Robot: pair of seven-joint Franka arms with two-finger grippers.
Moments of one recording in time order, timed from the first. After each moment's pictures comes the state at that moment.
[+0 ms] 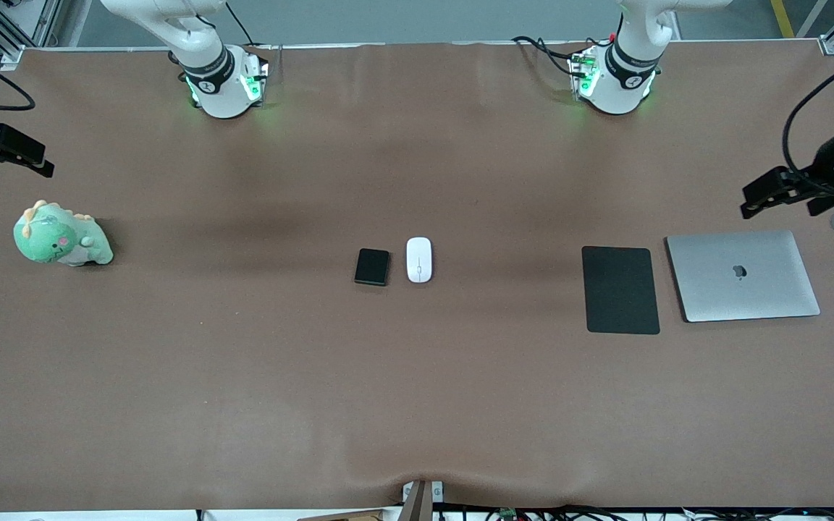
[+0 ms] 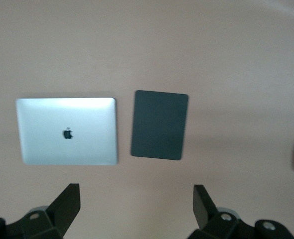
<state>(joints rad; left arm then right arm) -0.06 0.07 -0.05 -1.49 0.00 1.57 -0.15 0.04 -0.08 -0.12 -1.63 0.00 1.49 -0.07</state>
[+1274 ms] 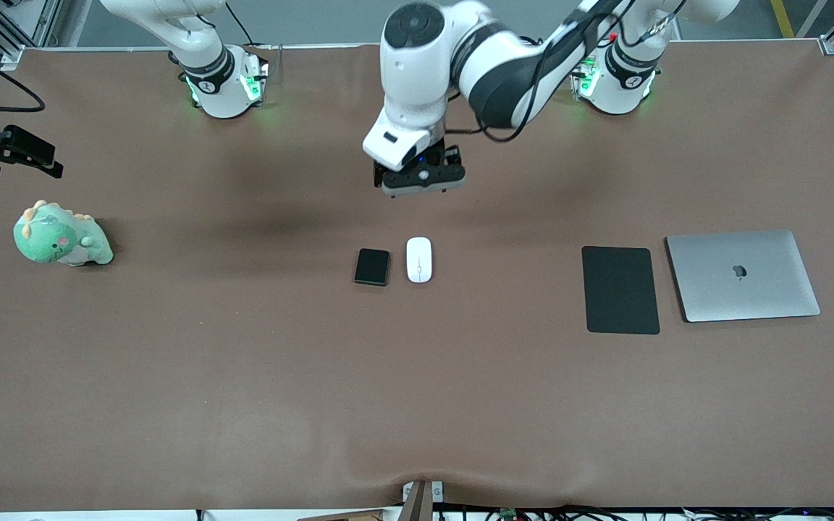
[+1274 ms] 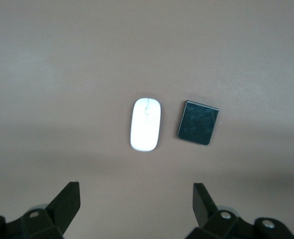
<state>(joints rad) -0.54 0.47 -0.45 -1.51 0.28 2.00 -1.15 0.05 -0.07 -0.12 -1.63 0.00 1.48 -0.07</state>
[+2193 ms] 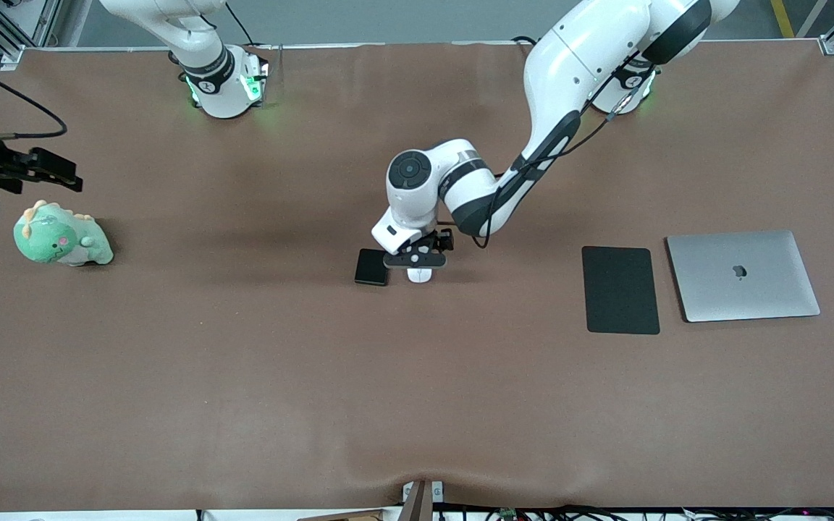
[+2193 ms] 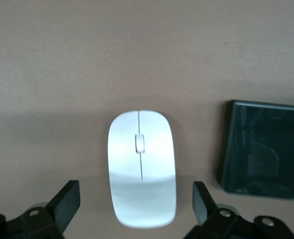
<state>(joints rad) -0.54 0.83 -0.39 -1.51 0.41 2.27 -1.04 0.08 0.00 -0.12 -1.64 0.00 1.48 -0.07</state>
